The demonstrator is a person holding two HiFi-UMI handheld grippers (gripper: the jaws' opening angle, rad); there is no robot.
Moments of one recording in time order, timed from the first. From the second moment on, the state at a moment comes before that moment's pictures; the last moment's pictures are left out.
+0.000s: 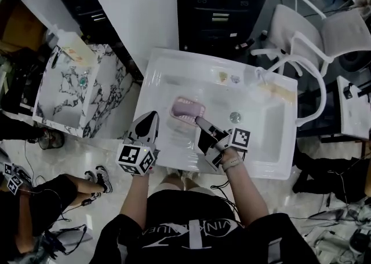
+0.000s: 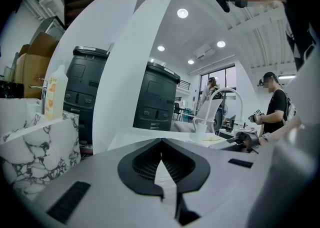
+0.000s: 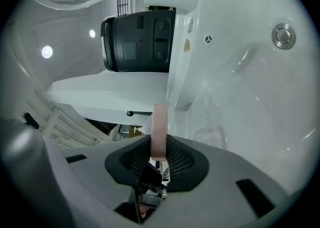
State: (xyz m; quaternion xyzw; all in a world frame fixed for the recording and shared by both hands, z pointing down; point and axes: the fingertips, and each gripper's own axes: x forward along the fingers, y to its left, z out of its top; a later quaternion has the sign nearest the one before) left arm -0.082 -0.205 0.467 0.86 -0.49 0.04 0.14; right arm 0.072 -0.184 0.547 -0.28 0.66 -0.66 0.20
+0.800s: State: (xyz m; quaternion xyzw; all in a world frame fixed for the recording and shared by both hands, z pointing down) left arm -0.066 -0.256 0.505 0.86 -0.47 0.05 0.20; right arm 0.049 -0.249 0.601 -0.30 0.63 -0.71 0.13
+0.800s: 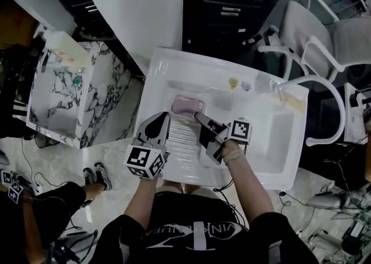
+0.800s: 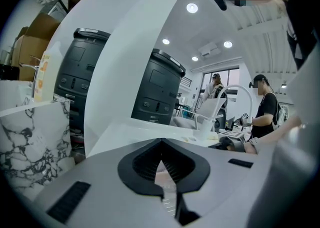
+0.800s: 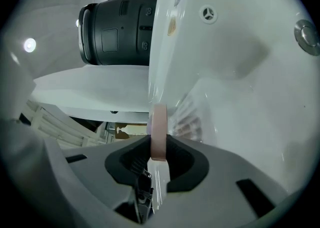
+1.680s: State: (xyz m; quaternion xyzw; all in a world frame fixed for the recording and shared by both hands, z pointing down) left arm -0.071 -0.267 0.515 0.86 -0.47 0.05 0.21; right arm 0.028 -0.283 0.614 -0.28 0.61 -0.73 0.10
